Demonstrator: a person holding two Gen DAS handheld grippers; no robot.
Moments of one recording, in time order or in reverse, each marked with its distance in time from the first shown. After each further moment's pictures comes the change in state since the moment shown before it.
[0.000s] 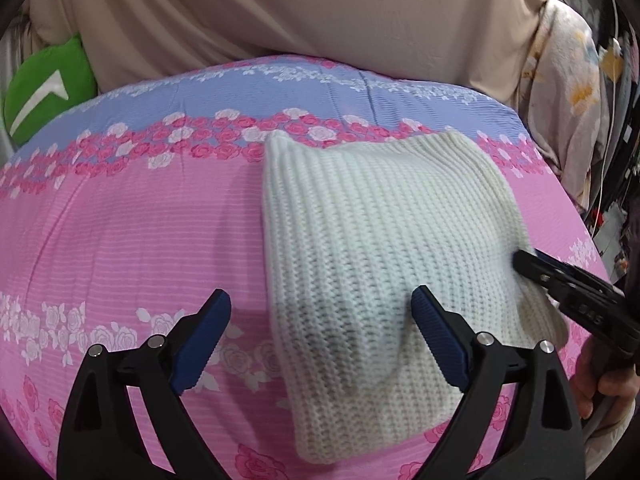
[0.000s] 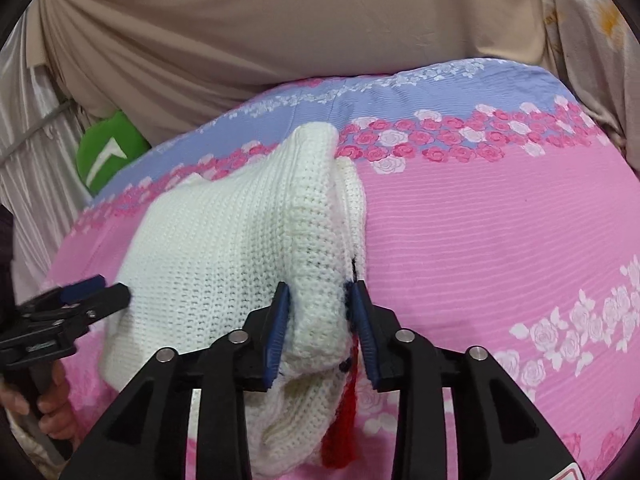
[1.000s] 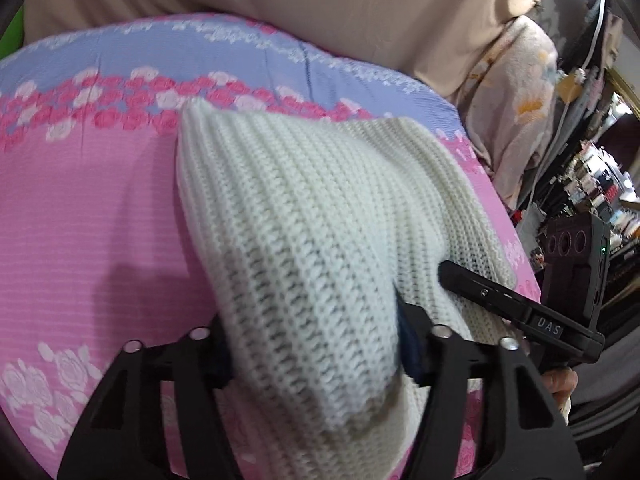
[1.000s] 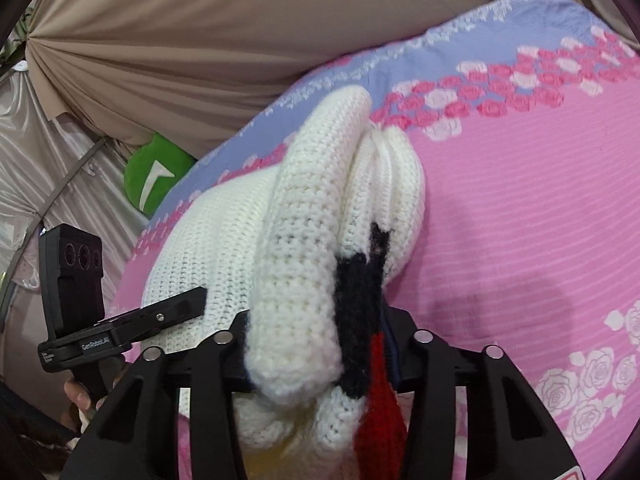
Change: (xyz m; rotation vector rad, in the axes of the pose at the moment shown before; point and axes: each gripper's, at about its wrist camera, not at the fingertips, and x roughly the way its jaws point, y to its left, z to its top) left arm 0.035 0.006 0.015 -0.026 0.087 -0.377; right arm 0.031 0.000 0.009 0.132 0.056 0.266
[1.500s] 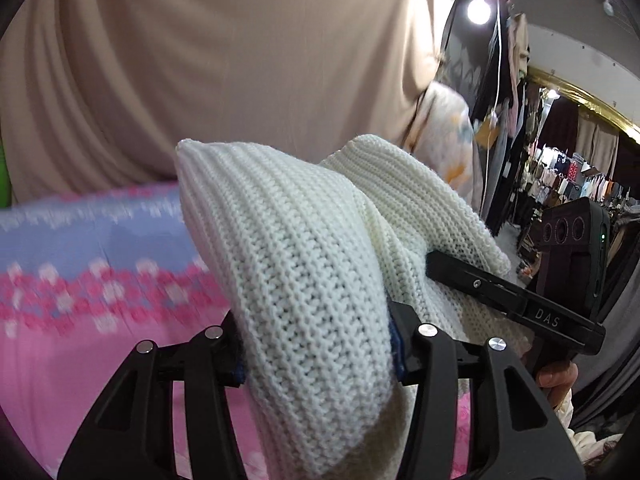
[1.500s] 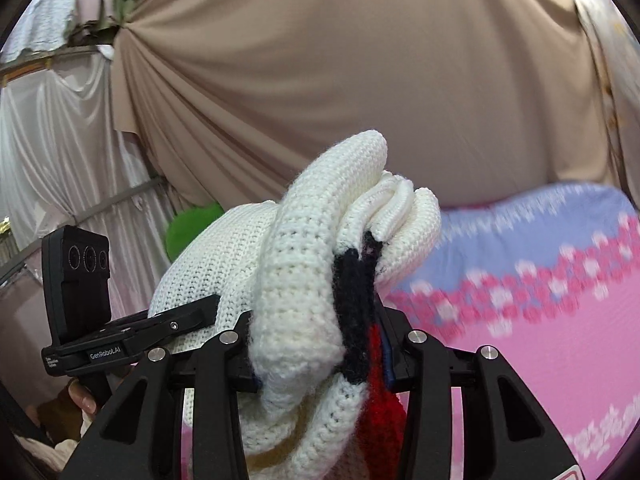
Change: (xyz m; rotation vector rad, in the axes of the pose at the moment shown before) left arm -0.144 -0.028 0.064 0.254 -0.382 -0.076; right arm -0.083 0.143 0.062 -0.281 -0.370 0.035
